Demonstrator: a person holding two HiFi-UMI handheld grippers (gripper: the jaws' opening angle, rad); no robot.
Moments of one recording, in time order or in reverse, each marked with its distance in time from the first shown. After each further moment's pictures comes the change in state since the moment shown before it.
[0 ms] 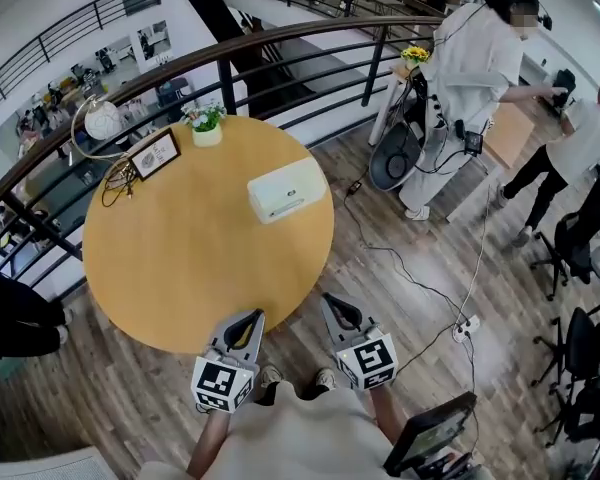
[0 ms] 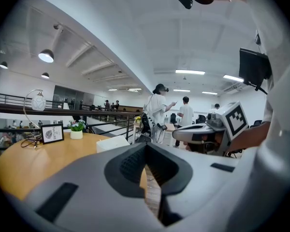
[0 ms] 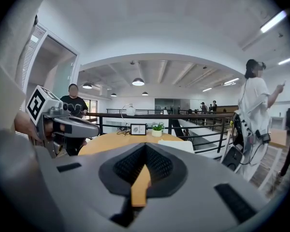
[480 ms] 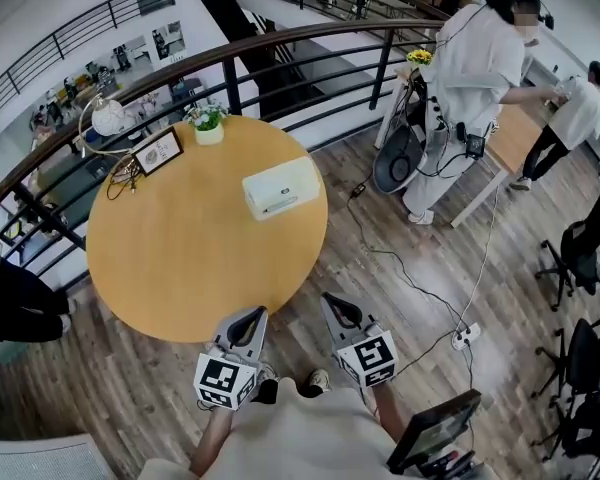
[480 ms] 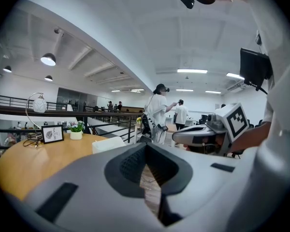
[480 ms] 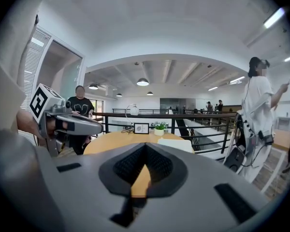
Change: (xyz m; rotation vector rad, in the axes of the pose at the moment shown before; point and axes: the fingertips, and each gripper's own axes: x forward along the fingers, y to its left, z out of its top) left arm 0.019 -0.044 -0.001 0.004 -0.008 0.053; right arm -0.029 -0.026 -0.014 -0.019 -0.003 0.076
